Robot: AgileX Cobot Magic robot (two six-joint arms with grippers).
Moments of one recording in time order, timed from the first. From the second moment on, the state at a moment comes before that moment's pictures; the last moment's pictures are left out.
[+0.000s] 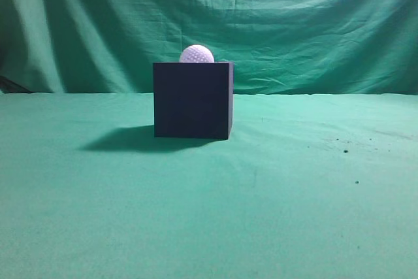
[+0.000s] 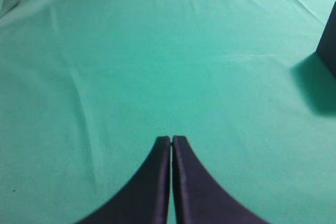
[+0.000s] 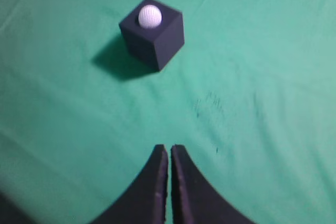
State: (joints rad) left arm -0.10 -0.02 0.02 0.09 0.36 -0.03; right arm 0.68 0.52 -0.83 -0.03 1.04 0.13
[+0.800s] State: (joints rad) left arm -0.10 -0.02 0.02 0.09 0.36 -0.03; right arm 0.09 0.00 -0.06 0.01 0.30 0.06
